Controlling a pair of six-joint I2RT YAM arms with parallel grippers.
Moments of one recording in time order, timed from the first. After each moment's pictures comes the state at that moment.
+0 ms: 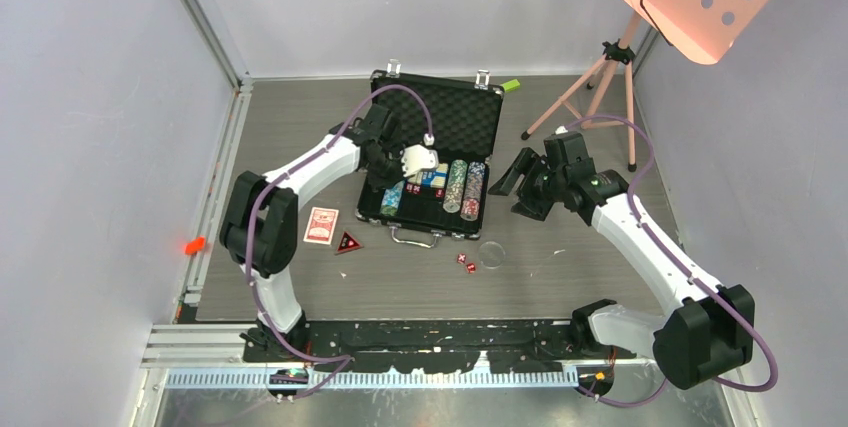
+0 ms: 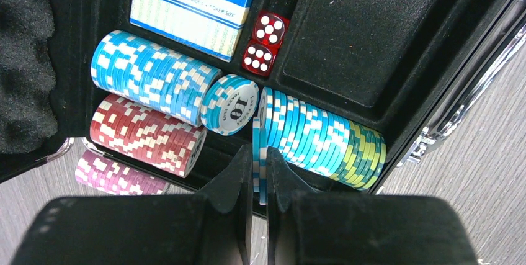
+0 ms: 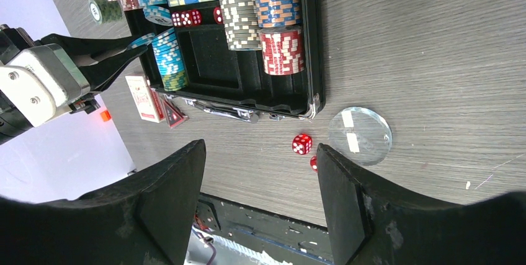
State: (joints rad) left arm -0.50 1.82 1.38 -0.71 0.26 0.91; right arm 0.33 1.16 0.93 -0.63 -0.21 0.89
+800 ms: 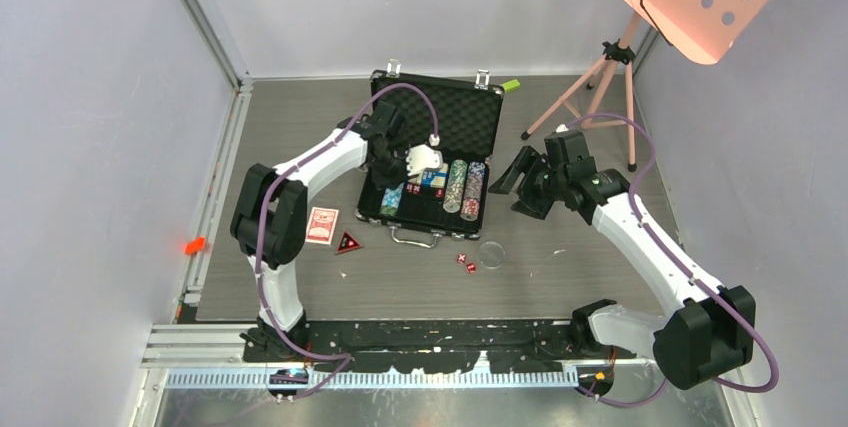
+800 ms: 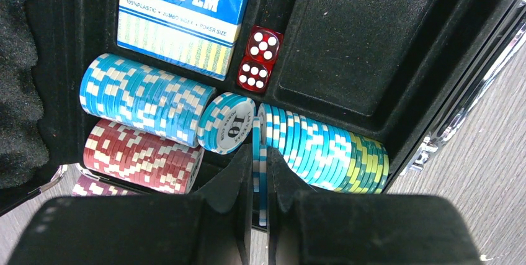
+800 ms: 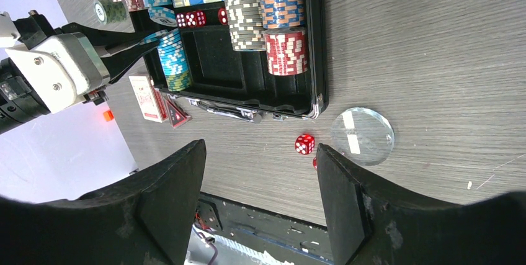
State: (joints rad) left arm -0.50 1.89 1.46 -0.78 0.28 0.94; right arm 0.33 1.16 0.94 -0.63 -0.21 0.89
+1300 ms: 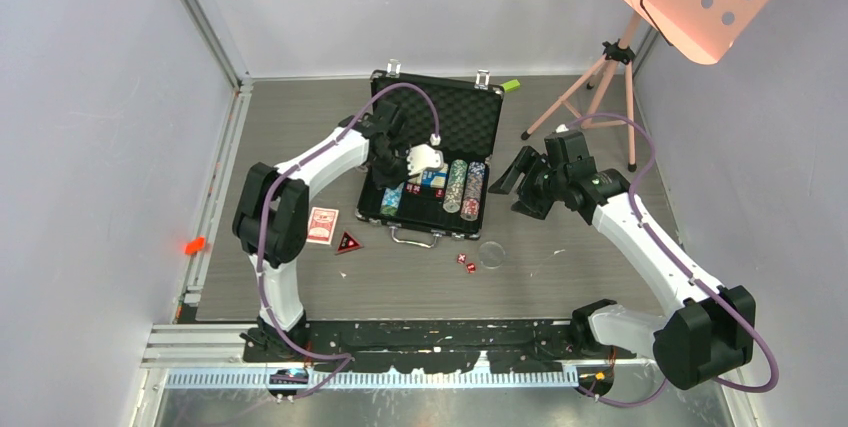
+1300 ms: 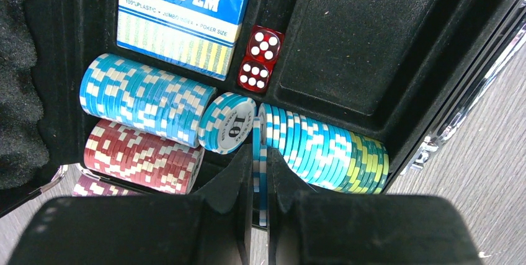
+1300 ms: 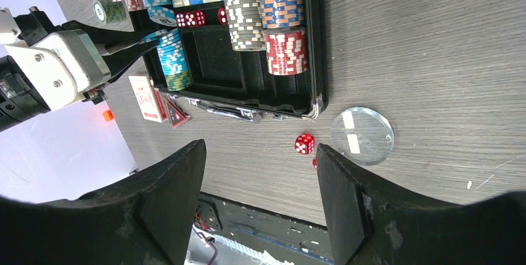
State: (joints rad) left arm -0.50 1.90 1.48 -0.79 0.27 0.94; right arm 0.33 1.16 0.94 -0.63 -0.21 0.89
